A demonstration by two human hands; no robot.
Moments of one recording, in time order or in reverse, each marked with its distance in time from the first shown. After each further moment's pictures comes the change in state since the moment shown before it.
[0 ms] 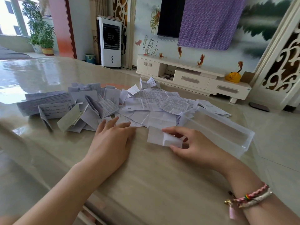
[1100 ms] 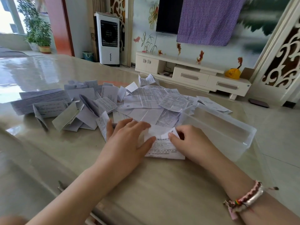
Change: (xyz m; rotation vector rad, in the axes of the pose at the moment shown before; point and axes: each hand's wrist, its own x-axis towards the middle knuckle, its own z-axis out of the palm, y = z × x) left_hand -0.004 0.029 0.008 -0.251 0.092 0.035; right_hand 0.010 -0.006 0.016 -0.198 0.172 0.242
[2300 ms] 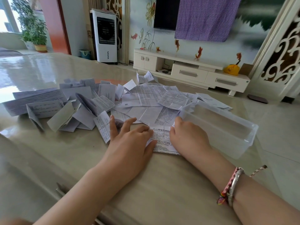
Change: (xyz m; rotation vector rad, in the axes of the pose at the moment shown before) left_hand 0.002 -0.003 0.018 0.237 -0.029 0.163; right_hand 0.021 -0.007 0.015 -0.481 0.115 0.038
